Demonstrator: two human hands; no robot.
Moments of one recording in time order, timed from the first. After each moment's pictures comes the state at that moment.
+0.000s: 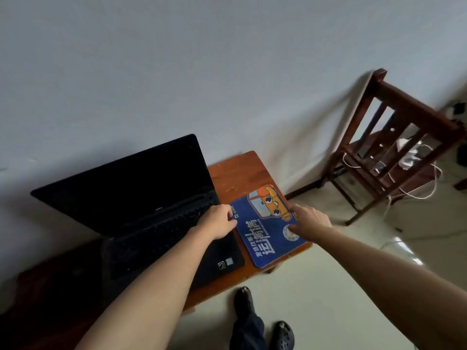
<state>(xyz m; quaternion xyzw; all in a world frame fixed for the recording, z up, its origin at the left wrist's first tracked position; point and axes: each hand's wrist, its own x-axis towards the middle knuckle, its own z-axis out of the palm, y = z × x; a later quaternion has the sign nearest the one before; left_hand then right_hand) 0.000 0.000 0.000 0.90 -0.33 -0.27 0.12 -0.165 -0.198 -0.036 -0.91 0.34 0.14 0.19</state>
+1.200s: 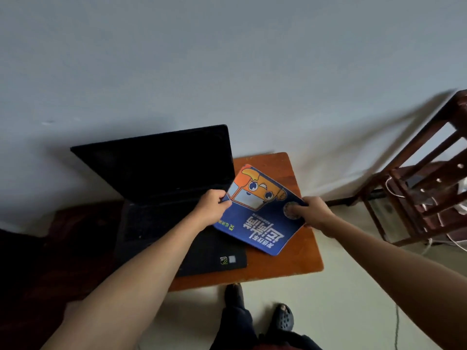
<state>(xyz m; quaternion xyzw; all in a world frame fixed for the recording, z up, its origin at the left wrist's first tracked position) 0.024 0.016 0.012 0.88 -0.12 -0.29 0.36 -0.097 -0.226 -0.008 -0.76 0.36 0.15 0.52</state>
